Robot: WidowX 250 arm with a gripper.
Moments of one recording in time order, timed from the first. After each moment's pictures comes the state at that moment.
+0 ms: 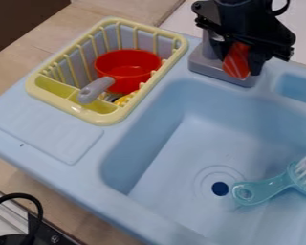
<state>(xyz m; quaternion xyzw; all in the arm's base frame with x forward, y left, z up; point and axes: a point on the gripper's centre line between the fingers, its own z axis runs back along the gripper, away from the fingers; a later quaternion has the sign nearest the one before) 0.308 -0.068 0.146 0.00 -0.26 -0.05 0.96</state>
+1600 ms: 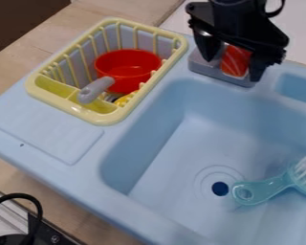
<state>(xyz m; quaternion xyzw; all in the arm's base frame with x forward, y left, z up) 0.300 -0.061 0.147 0.02 -0.25 -0.04 0.97</state>
